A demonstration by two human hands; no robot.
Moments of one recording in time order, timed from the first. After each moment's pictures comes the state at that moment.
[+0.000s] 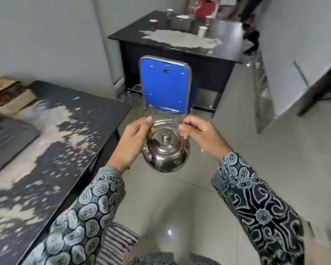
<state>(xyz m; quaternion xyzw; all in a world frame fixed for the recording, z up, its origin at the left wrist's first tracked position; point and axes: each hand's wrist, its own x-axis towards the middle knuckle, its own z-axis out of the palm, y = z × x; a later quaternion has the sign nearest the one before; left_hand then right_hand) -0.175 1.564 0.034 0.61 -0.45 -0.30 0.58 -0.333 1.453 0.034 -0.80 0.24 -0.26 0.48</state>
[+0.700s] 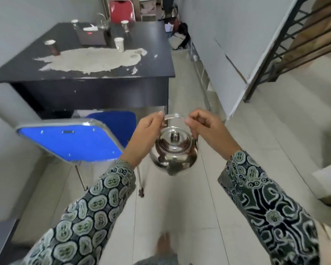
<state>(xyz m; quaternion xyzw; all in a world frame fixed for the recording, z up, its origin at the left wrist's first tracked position) -0.348 1.126 0.044 0.52 -0.59 -0.42 0.45 -0.522 1.117 0.044 -0.68 0.43 -0.41 0.43</state>
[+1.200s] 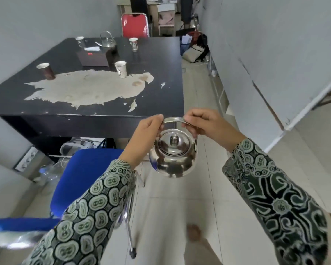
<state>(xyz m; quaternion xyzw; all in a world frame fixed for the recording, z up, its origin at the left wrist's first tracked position) -0.364 0.766 0.050 0.56 -0.56 -0.43 0.44 -0.546 0.730 0.056 -0.69 0.36 -0.33 0.53</state>
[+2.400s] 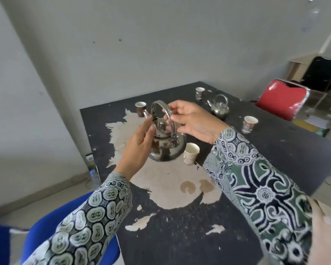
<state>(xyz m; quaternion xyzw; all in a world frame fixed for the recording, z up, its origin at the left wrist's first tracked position) -0.214 0.269 0.093 0.77 -0.31 -0.05 0.56 -0.272 0.116 0.162 -0.72 0.02 -0.04 0.69</state>
